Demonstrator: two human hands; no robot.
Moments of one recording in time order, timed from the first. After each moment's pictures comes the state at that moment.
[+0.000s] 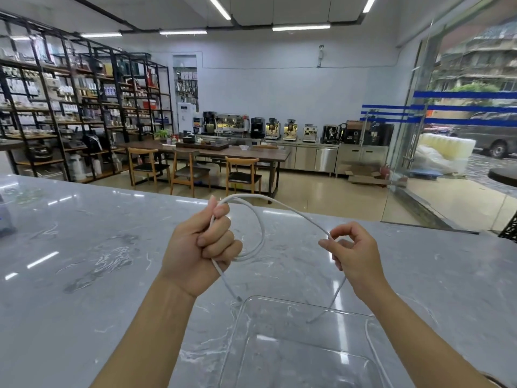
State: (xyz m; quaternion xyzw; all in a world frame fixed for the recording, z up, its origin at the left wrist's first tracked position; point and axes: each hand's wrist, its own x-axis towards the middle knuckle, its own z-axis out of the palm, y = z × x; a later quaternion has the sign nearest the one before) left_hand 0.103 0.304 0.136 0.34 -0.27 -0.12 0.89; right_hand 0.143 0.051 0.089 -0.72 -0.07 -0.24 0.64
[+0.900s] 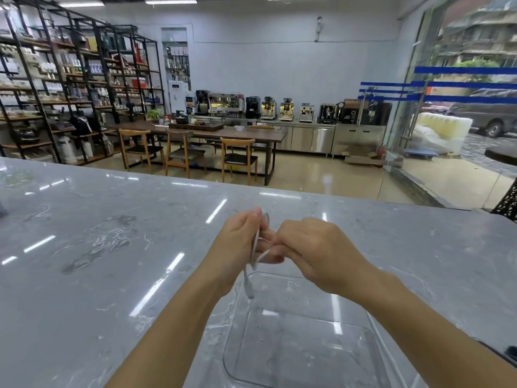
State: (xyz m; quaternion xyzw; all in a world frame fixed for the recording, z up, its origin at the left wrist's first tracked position) left_hand 0.095 0.266 0.107 0.67 -0.17 -0.02 0.72; right_hand 0.082 0.111 0.125 -0.83 -0.43 -0.32 0.14
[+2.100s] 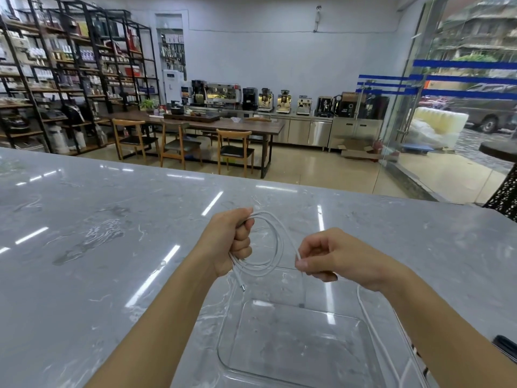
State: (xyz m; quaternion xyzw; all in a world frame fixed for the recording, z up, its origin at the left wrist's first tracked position) left_hand 0.132 0.272 0.087 0.59 -0.03 -0.08 0.81; right_hand 0.098 0.065 0.102 -0.82 -0.21 0.15 0.51
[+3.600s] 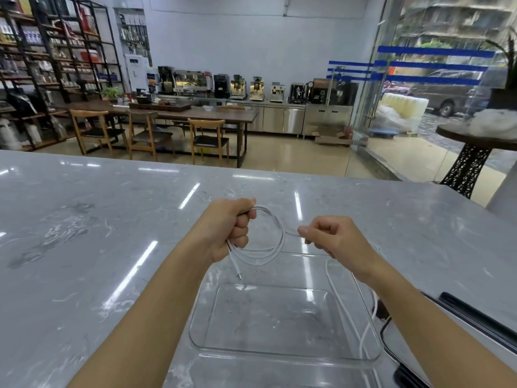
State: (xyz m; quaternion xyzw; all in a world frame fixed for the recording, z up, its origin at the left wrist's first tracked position) left_hand 0.120 0.232 0.100 0.63 -0.06 -0.15 0.76; right_hand 0.079 0.026 0.077 -0.83 -0.12 -0.11 0.53
